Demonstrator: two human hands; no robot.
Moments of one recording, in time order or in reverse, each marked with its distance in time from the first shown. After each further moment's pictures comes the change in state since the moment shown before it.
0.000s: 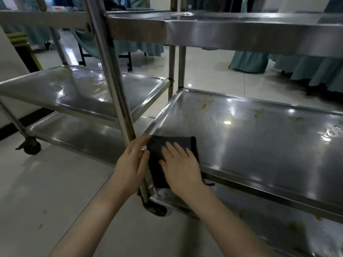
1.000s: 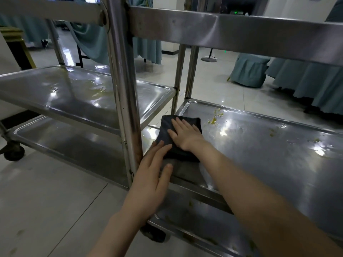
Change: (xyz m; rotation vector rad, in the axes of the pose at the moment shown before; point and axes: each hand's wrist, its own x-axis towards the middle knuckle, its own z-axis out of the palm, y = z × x) left_hand 0.035 -0.013 0.028 -0.083 -0.002 -0.026; right_hand 0.196 0.063 0.024 0.026 -0.245 0.076
